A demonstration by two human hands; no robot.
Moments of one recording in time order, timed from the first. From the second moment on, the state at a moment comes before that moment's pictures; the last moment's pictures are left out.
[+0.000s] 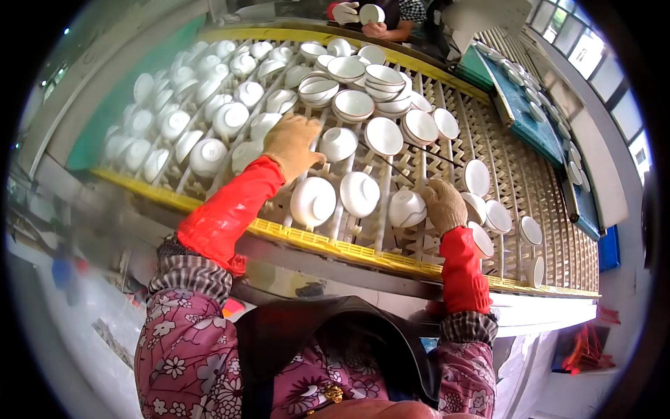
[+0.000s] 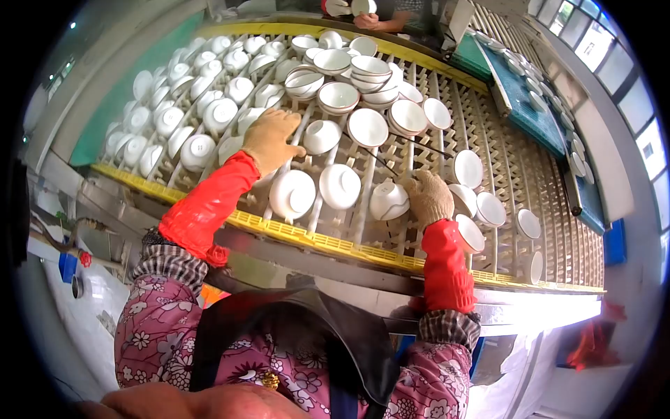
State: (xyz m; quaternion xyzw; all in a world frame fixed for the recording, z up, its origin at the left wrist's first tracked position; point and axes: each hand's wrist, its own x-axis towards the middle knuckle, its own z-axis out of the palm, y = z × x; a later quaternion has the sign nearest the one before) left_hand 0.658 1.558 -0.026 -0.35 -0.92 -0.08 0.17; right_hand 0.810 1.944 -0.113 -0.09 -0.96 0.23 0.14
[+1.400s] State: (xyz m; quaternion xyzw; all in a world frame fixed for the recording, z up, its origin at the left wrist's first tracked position) left_hand 0.504 1.588 -0.032 -0.04 -0.91 -0.40 0.10; right_hand 0.818 1.936 -0.107 -0.03 -0.94 0.26 0.21
